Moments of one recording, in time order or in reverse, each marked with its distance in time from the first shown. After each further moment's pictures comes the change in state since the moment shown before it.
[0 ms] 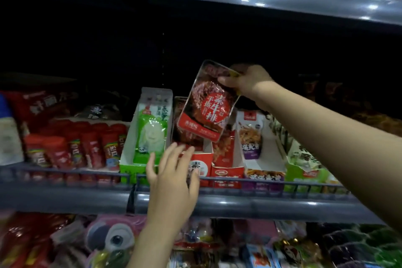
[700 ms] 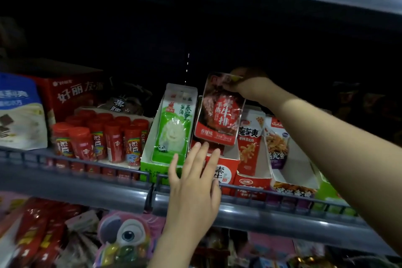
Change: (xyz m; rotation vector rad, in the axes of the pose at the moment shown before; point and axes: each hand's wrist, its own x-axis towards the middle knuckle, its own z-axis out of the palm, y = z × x) left_hand 0.000 -0.007 0.005 0.109 -0.042 0.041; right_hand 0.042 -0.011 0.051 -0.366 -0.157 -0.042
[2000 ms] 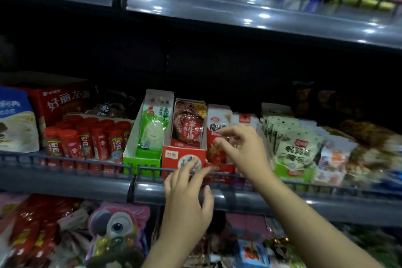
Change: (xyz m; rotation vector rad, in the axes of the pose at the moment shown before) left_hand -0.040 0.057 -0.021 -0.321 0.011 -0.070; right_hand -0.149 0.075 0.035 0.164 0.358 -0.204
